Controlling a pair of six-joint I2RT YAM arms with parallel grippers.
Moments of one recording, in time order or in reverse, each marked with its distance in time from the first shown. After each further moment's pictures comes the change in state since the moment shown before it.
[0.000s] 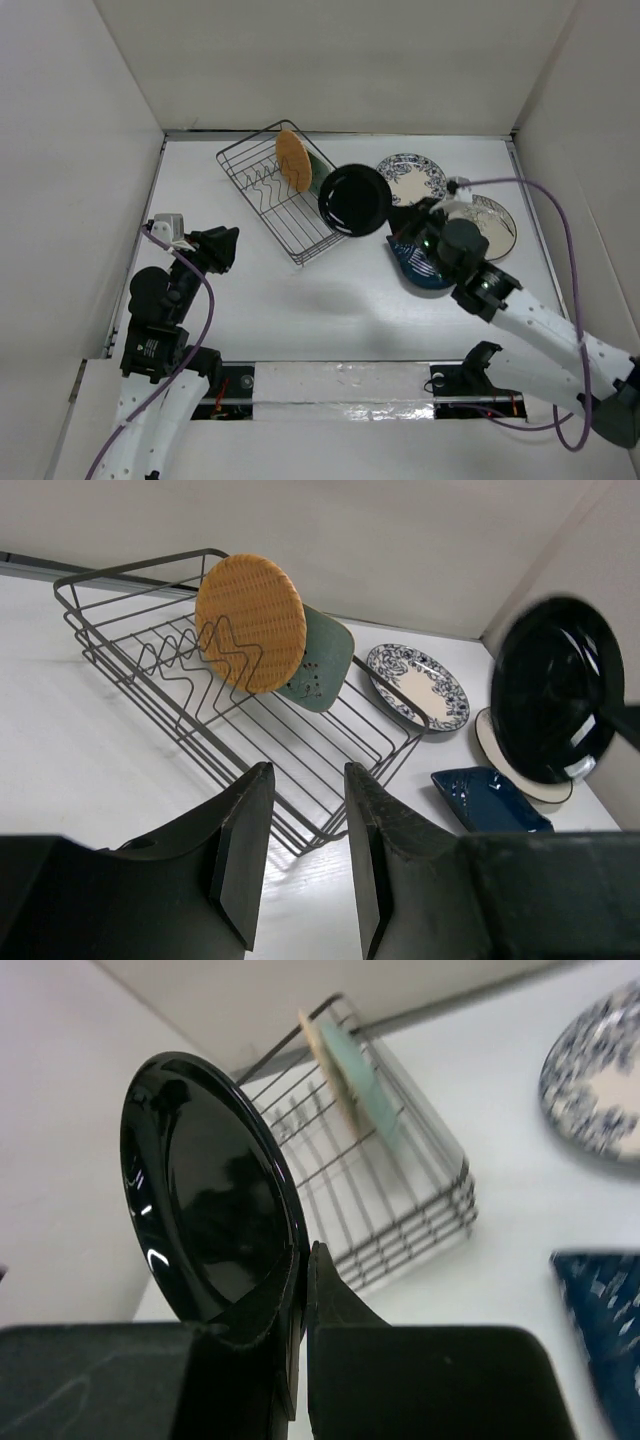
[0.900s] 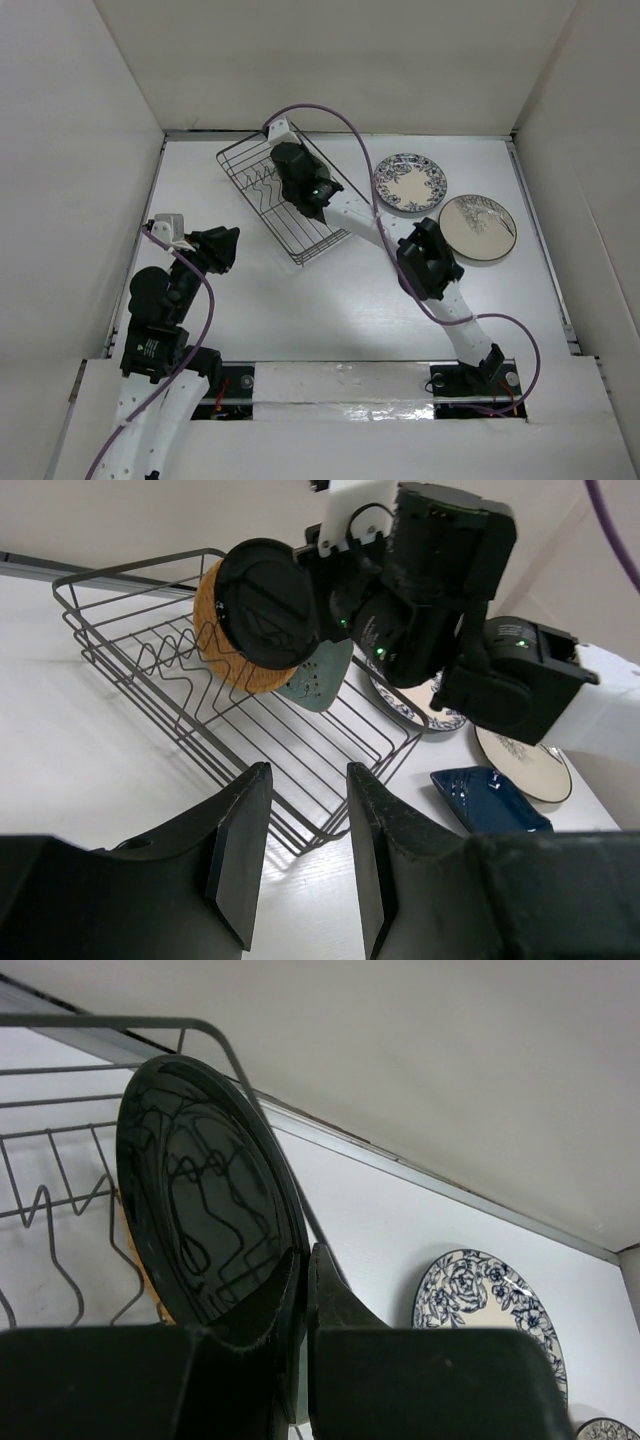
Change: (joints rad) left arm 0.000 -0.002 0.000 0.000 0.002 0.000; right arm 0.097 1.515 1.482 -0.088 0.514 -1.004
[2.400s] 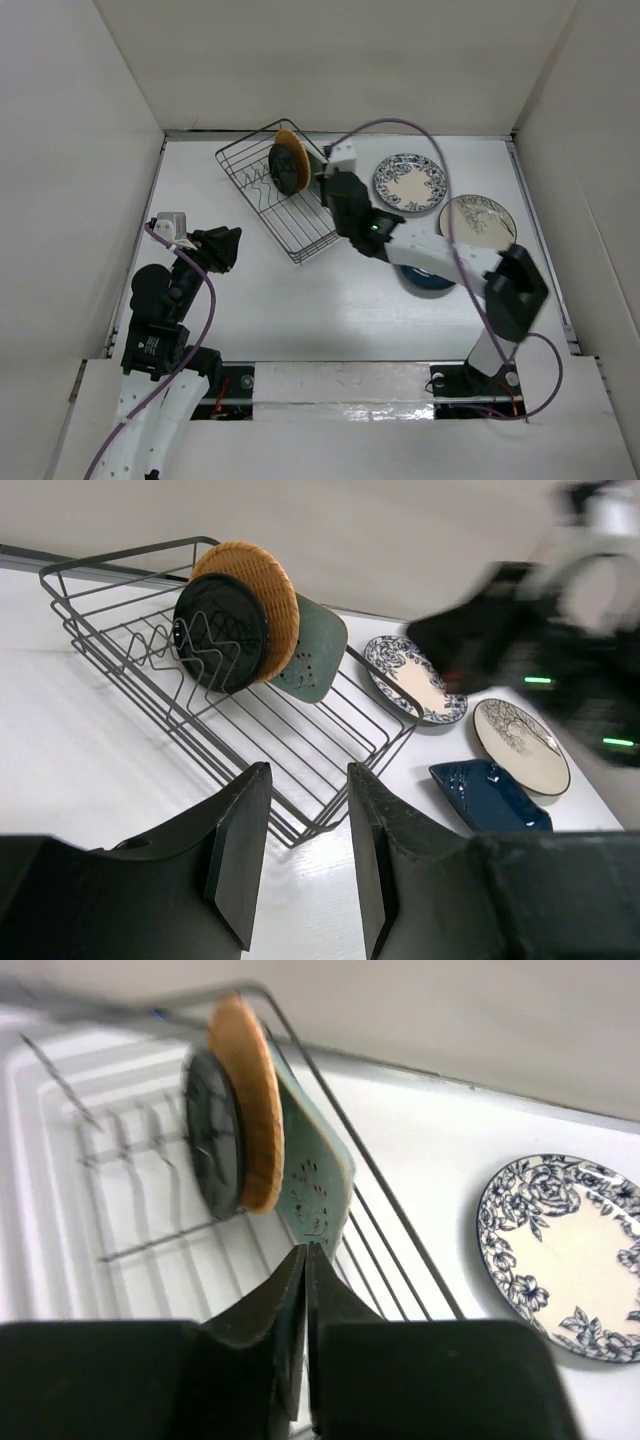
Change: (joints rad) left arm 0.000 0.016 0.000 0.000 0.014 0.000; right arm 0.043 -0.445 -0.635 0.142 -0.098 0.347
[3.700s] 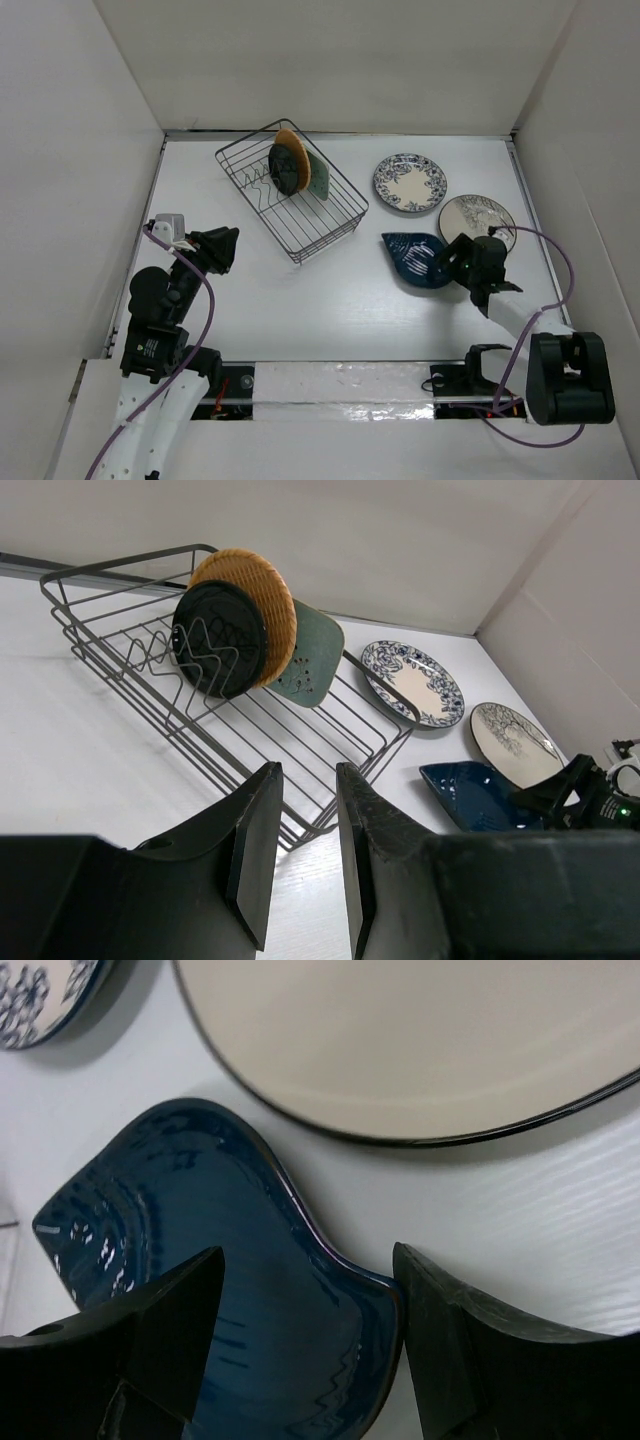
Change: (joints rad) left arm 0.000 -0.015 0.000 0.000 0.001 0.000; right arm -0.915 -0.768 -1.168 -0.013 -0.752 0.632
